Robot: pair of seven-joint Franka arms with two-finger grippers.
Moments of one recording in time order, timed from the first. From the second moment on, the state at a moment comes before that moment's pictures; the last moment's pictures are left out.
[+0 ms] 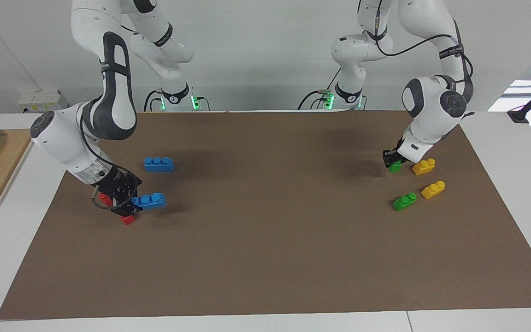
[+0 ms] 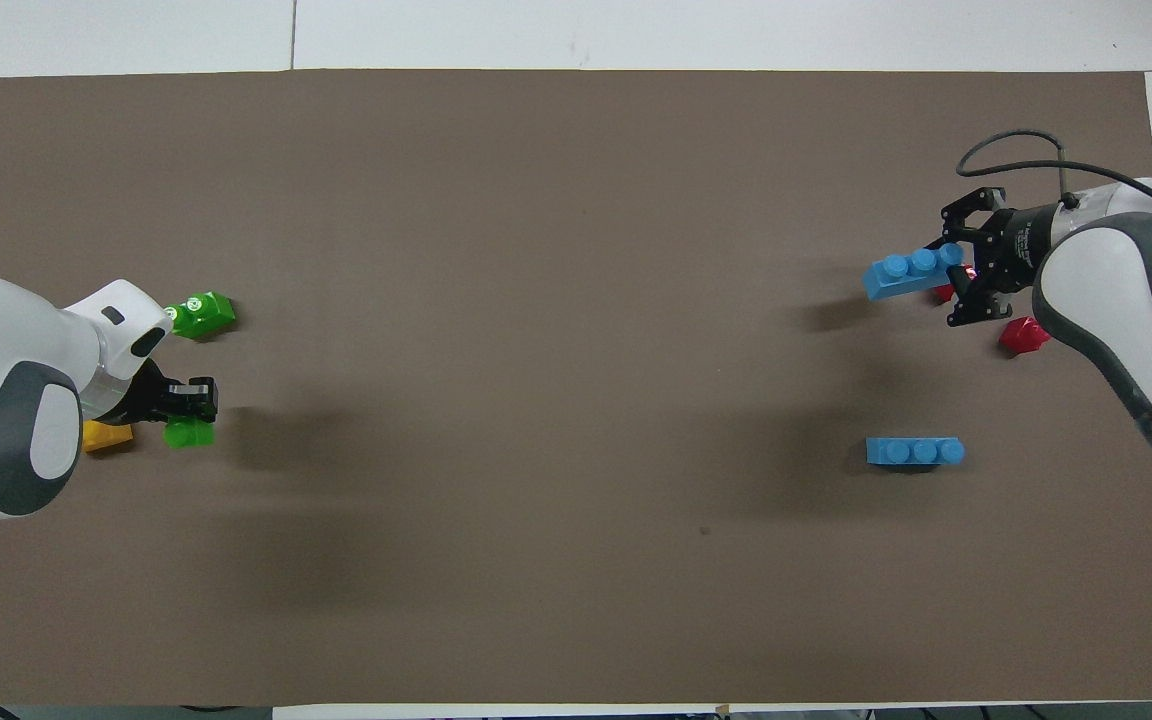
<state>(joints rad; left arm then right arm) 0.07 0.03 -0.07 -2.23 -0.01 2.13 -0.01 -0.21 0.28 0.12 -1.92 0.41 2.27 1.15</state>
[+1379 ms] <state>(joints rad) 0.07 0.02 -0.08 -2.19 -0.01 2.13 -0.03 -0.13 0.27 0.13 -2.12 0.41 2.49 1.21</state>
